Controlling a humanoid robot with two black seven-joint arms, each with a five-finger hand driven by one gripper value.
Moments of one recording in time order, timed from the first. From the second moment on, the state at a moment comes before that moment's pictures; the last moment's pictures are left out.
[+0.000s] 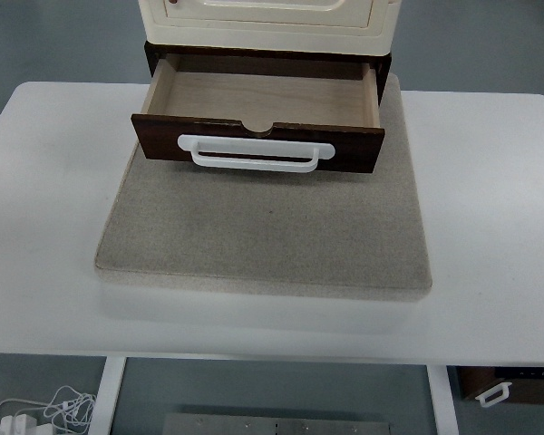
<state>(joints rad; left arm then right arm) -1.39 0.70 -0.81 -1.17 -0.04 -0.22 0.04 -0.02 0.00 -0.01 0.18 -0.04 -0.05 0.03</state>
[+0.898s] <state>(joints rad) -1.40 0.65 -0.35 -1.59 0.25 -0.25 0.15 -0.02 0.00 -0.01 0.18 -0.04 -0.05 0.03</state>
